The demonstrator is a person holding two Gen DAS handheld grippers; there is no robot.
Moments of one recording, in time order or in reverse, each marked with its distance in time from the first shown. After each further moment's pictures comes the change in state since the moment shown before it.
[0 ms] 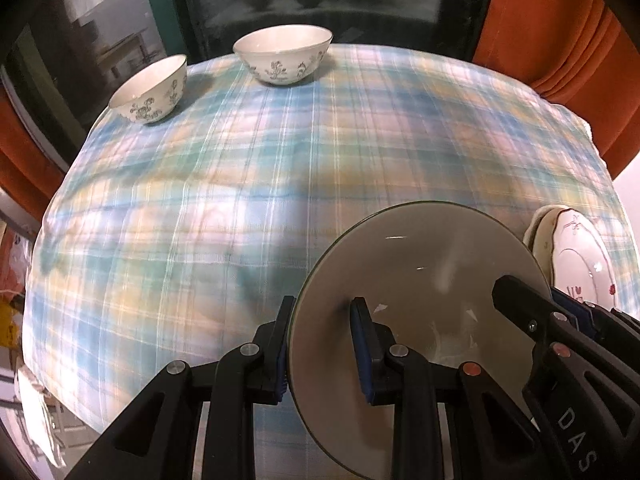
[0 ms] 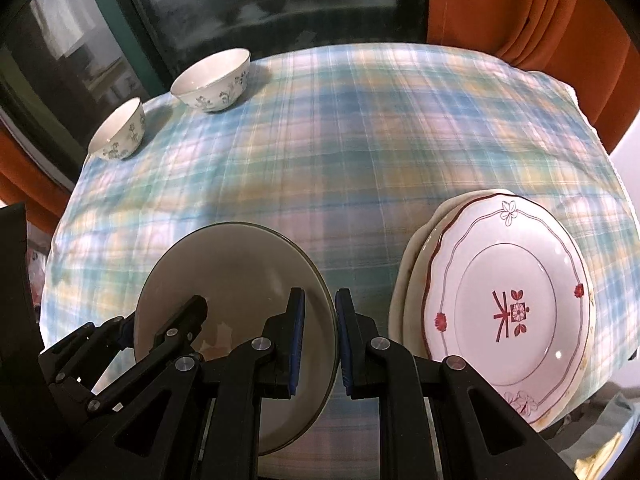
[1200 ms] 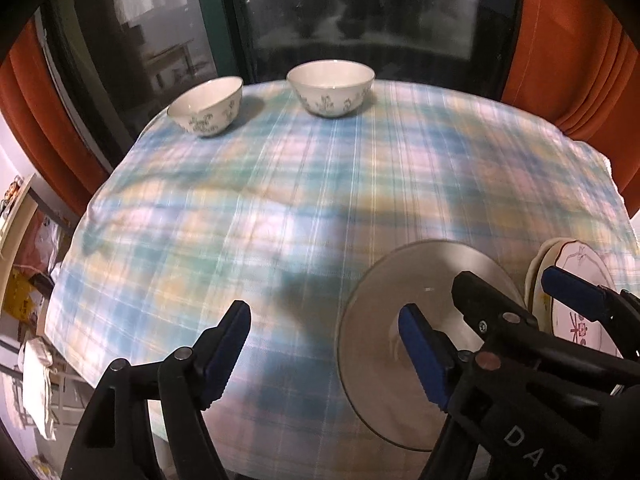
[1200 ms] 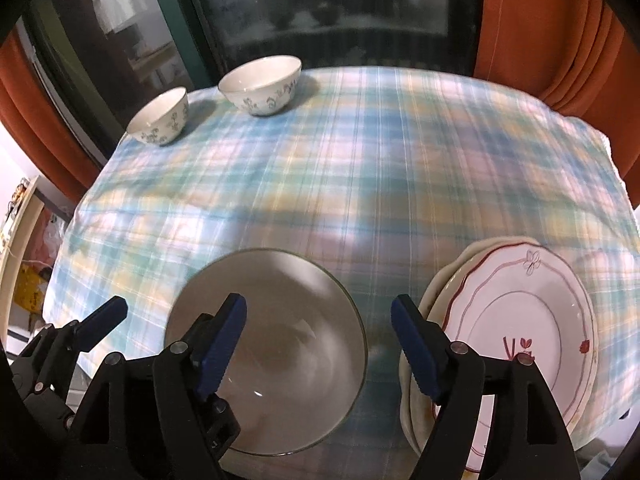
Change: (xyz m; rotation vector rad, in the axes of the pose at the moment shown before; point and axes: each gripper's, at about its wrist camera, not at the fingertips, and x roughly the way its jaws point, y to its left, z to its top) left arm -0.037 0.011 -0.010 -0.087 -0.126 0.089; right arm -0.008 0.012 0.006 -0.152 -0.073 0.073
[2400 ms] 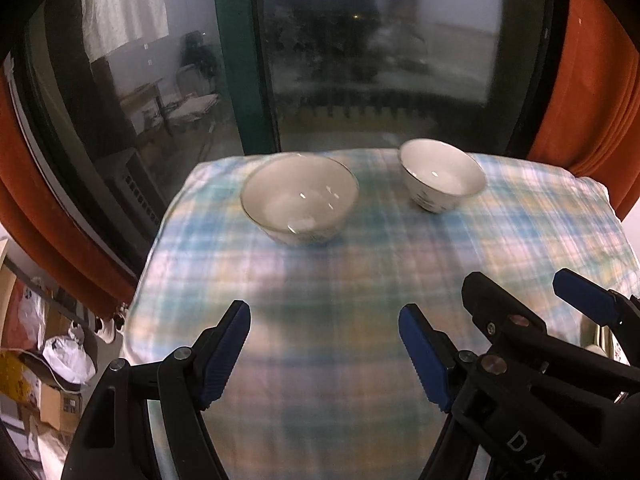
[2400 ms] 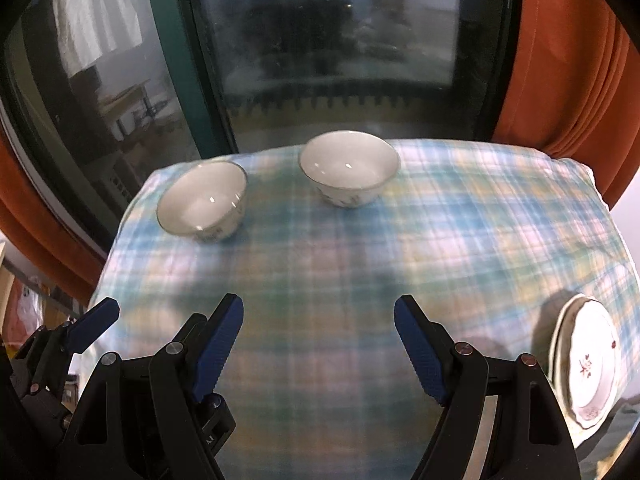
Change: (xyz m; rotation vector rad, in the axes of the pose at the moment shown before) left arm 0.041 0.195 0.132 0.122 -0.107 -0.112; right arm 0.033 0.194 0.115 0.135 -0.136 -0.167
